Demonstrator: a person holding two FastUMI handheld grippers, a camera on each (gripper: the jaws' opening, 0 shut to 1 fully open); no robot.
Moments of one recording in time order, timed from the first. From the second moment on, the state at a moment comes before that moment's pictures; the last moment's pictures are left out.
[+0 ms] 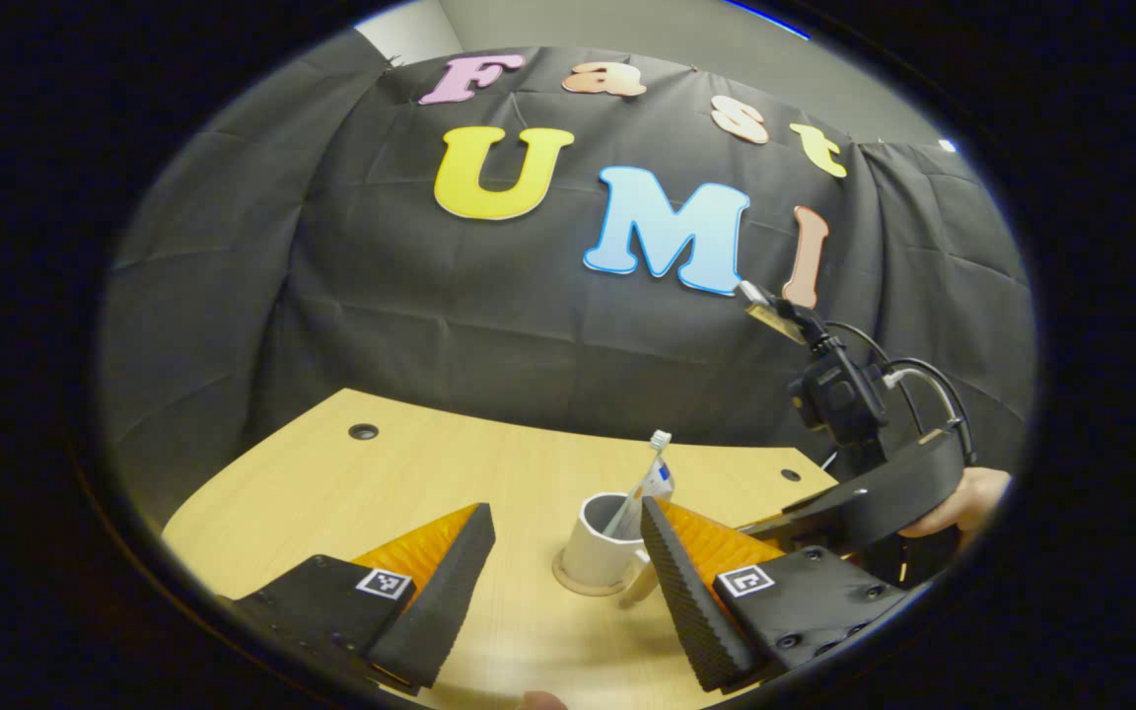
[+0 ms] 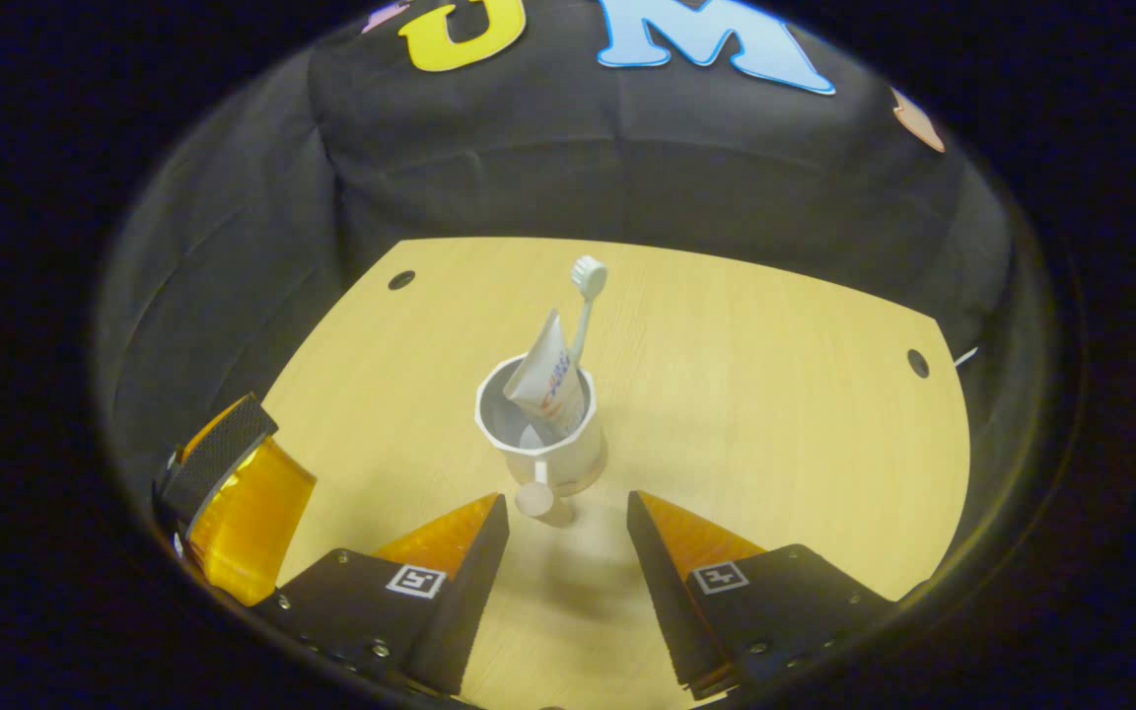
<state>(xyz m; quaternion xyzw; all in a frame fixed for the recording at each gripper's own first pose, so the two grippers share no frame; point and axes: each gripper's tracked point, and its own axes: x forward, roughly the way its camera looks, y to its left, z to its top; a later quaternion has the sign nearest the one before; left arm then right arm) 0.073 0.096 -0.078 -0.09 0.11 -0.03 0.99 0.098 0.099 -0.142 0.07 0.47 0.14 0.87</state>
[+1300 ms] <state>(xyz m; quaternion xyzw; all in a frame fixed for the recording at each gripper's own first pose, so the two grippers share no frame) 0.042 0.028 0.003 -0.06 0.03 -0.04 1.00 0.049 -0.041 0.031 0.04 0.08 -0.04 0.99</state>
